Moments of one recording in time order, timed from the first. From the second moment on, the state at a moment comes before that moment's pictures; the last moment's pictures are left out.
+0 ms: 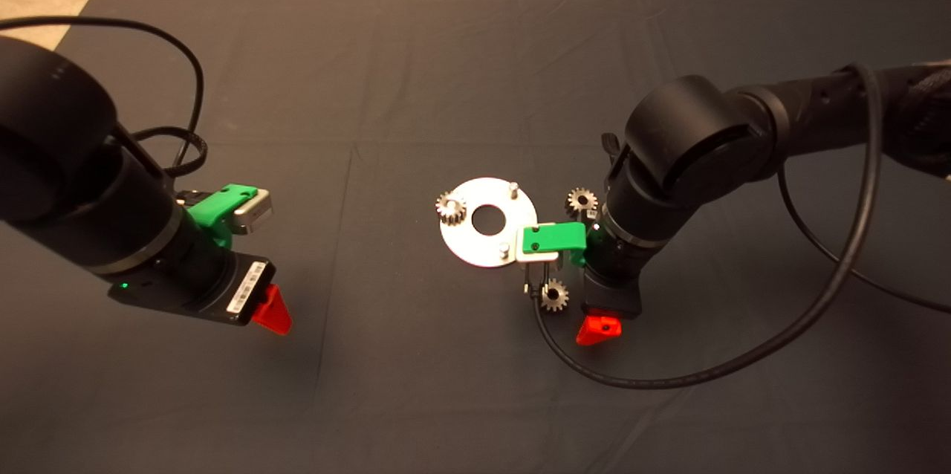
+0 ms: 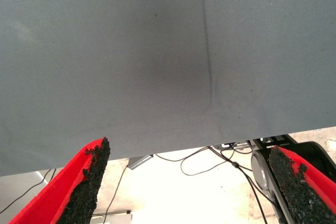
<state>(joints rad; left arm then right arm) -0.54 2.12 -0.62 0.04 1.52 -1.34 0.34 2.67 -0.90 -0.16 -1.53 0.42</state>
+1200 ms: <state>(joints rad) -0.54 2.11 -0.60 0.03 1.53 -1.34 0.26 2.69 -0.90 -0.33 -1.53 0.52</state>
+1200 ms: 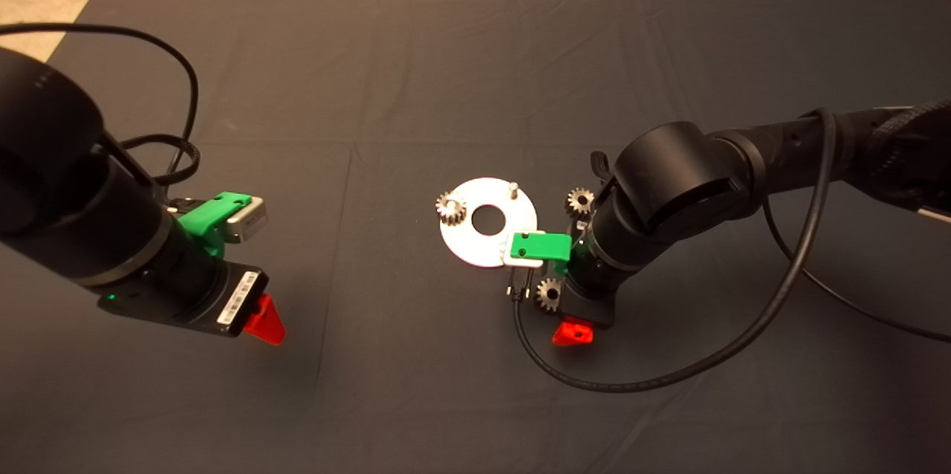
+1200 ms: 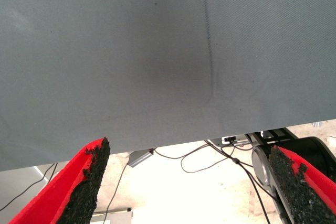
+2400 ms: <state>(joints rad) -0.54 2.10 -0.59 0.03 1.53 -1.34 0.21 2.70 -0.94 -0.39 -1.53 0.56</state>
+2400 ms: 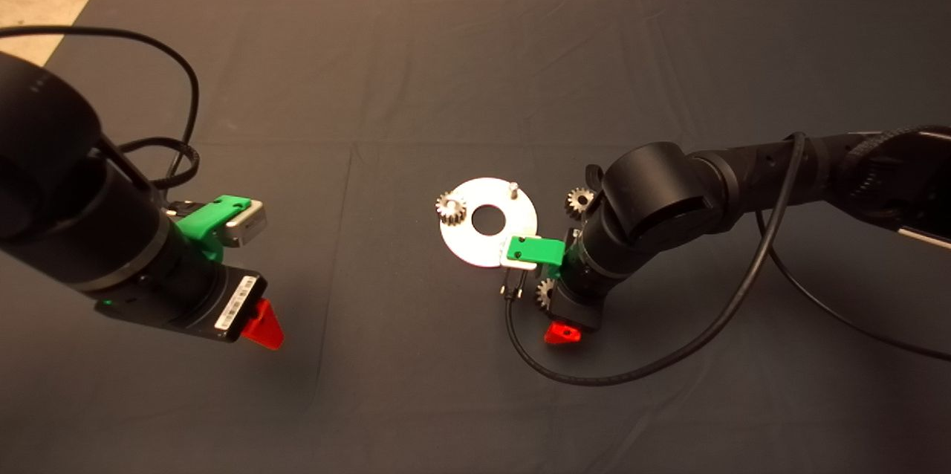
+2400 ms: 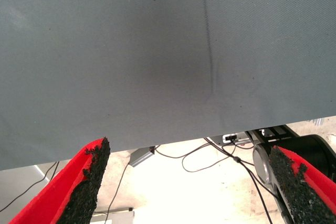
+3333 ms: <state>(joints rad) -0.54 2.10 -0.57 0.02 1.53 -1.34 0.18 2.71 -0.97 -0.41 -1.53 0.56</state>
